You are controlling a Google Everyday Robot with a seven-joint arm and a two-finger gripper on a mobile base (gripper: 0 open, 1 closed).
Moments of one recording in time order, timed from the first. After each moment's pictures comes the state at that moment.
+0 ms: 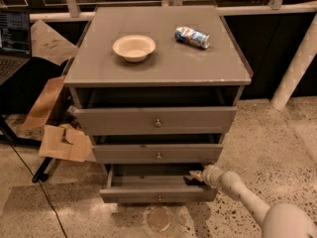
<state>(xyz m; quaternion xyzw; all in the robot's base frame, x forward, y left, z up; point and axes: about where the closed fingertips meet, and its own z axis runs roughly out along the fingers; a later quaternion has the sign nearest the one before) 0.710 -0.247 0.195 -0.32 0.84 0.07 0.44</state>
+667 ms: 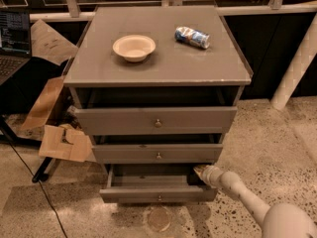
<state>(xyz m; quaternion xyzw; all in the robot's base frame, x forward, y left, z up) 0.710 -0.247 0.195 -0.32 0.84 0.07 0.44</state>
